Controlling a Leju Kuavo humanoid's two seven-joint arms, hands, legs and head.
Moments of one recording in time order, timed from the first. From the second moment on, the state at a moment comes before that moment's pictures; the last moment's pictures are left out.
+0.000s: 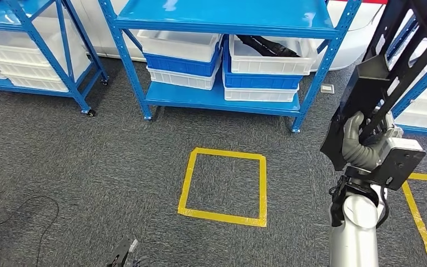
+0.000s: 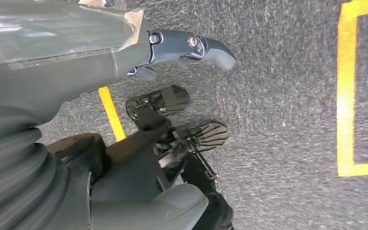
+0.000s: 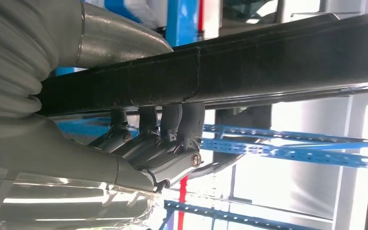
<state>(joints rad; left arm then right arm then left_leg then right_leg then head) -0.18 -0.14 0.52 -0.21 -0.42 -0.24 -0.26 -0.29 0.07 0.18 -1.52 0.24 -0.28 -0.37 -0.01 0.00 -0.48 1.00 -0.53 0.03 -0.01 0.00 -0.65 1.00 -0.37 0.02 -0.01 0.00</state>
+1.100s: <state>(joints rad) -0.19 -0.12 0.52 -0.22 -0.40 -0.26 -0.31 -0.33 0.03 0.17 -1.50 0.19 -0.32 -0.39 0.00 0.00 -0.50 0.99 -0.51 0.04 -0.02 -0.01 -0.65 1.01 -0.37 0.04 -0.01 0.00</state>
